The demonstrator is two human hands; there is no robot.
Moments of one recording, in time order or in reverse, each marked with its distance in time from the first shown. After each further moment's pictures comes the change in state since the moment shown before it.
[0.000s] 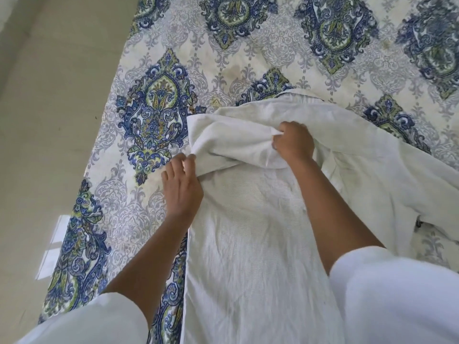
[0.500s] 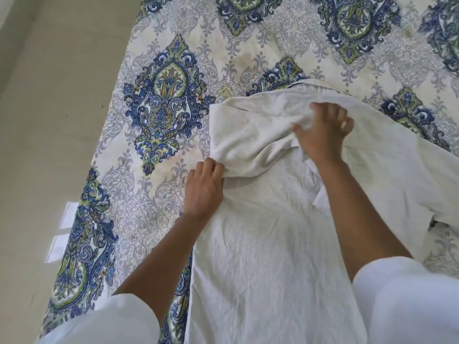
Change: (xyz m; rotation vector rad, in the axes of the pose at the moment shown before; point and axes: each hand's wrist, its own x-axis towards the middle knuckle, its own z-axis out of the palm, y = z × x) left_hand -0.018 0.014 0.004 -0.035 -0.104 0.217; right_hand -0.010 0.021 -0.014 -0.090 0.165 -0.035
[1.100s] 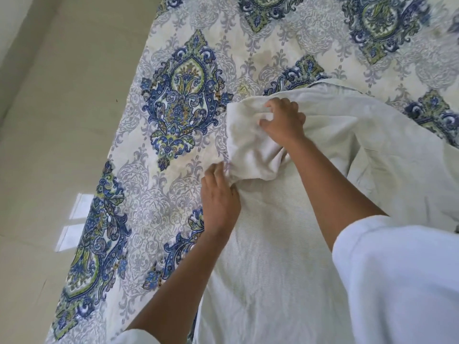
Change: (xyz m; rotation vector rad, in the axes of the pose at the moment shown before) left_hand -0.026 0.022 -0.002 -0.340 0.009 -0.388; right_hand 0.025 -0.087 0.045 0.133 -0.253 -0.138
